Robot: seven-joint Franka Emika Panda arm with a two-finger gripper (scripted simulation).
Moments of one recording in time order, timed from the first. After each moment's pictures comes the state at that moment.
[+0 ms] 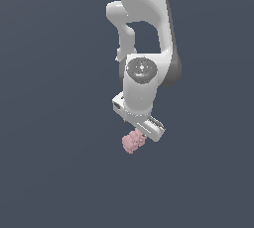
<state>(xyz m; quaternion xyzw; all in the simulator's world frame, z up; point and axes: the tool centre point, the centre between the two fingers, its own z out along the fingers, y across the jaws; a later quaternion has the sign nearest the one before) 0.066 0.034 0.142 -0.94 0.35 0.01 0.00</state>
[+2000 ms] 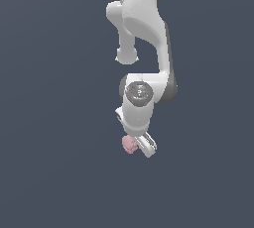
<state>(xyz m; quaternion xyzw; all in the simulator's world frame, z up) 0.088 0.030 0.085 -0.89 0.46 0.00 0.00</state>
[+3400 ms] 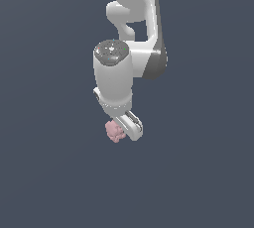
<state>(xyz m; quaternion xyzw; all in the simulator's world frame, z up) 0.074 -0.028 0.184 -0.91 0.42 -0.01 0.01</state>
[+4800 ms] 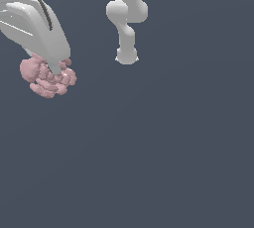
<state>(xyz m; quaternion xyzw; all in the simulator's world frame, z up) 0.059 -0.181 0.433 -0.95 0.32 -0.03 0.02</state>
